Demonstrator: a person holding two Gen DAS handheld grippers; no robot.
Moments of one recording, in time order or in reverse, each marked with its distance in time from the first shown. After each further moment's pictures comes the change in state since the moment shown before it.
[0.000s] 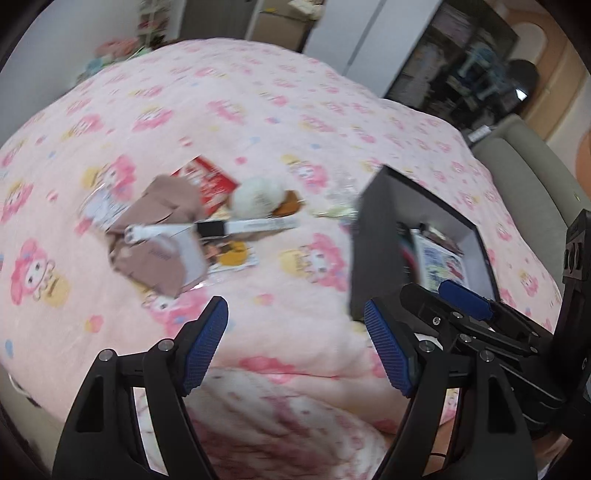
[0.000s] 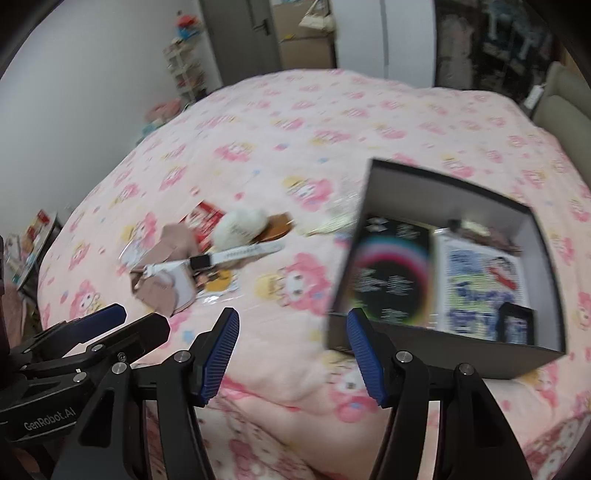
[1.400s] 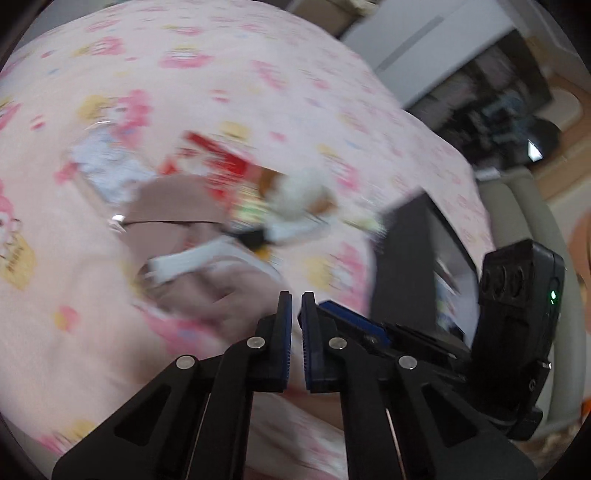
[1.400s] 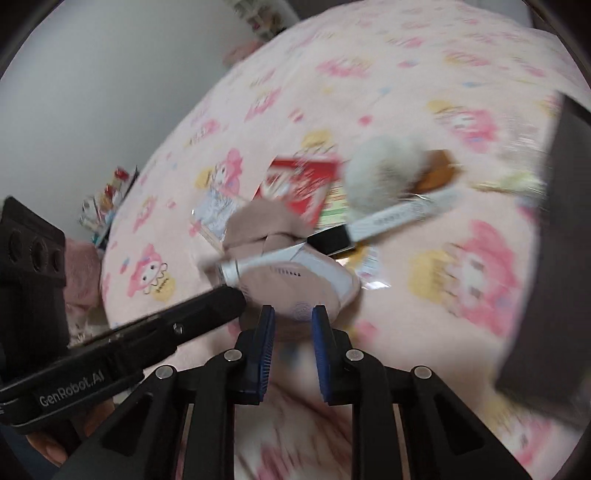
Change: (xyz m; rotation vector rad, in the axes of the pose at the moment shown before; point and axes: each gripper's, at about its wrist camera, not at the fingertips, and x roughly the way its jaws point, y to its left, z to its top) left arm 0.050 0.051 0.016 -0.179 0.077 -0.153; right arm 0.094 0.044 0.007 -0.011 0.224 0.405
